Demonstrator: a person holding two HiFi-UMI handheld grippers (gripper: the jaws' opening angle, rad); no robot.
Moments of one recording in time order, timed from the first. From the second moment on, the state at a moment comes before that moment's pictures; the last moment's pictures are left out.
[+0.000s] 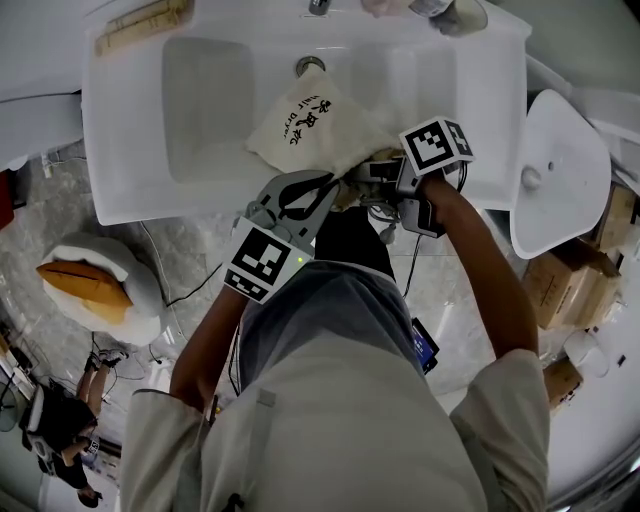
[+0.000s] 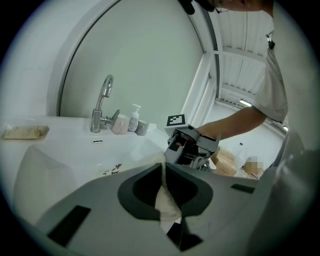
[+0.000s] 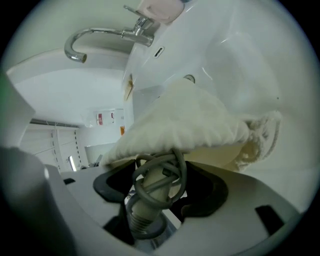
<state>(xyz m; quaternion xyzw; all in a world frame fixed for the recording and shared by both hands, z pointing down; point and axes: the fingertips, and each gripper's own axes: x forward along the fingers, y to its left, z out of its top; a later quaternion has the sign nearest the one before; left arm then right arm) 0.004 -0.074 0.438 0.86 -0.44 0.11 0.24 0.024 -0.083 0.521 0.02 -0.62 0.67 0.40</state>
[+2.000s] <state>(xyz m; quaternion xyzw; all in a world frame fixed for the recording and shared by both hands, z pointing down) 0.006 -0.075 0.443 0.82 -0.46 0.06 0.32 0.016 -0.130 0.562 0.25 -0.56 0.78 0.14</state>
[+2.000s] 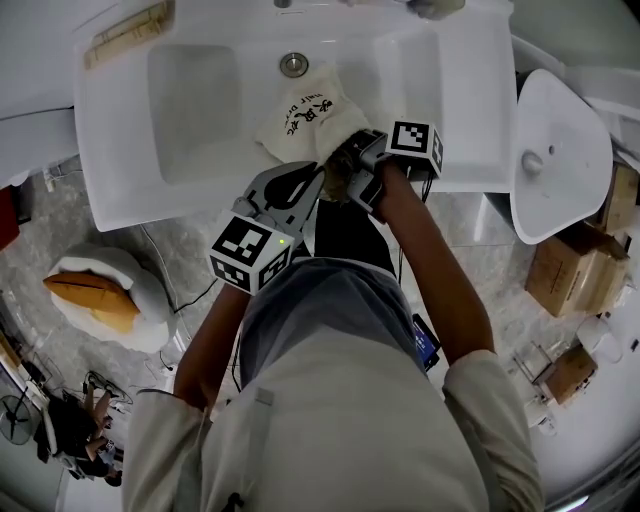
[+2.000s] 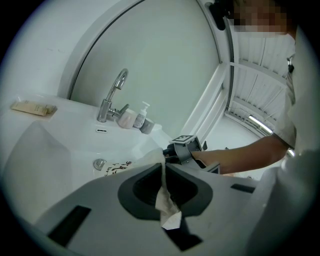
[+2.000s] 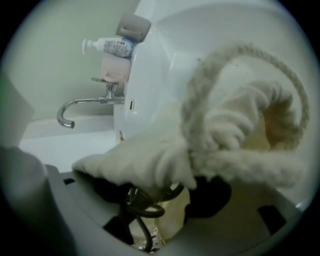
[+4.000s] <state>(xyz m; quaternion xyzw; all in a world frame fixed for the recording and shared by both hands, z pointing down) 0.009 -0.072 0.447 0.83 -0.45 0.09 0.33 0.058 -0.098 0.503 0.23 -0.61 0.75 0.13</state>
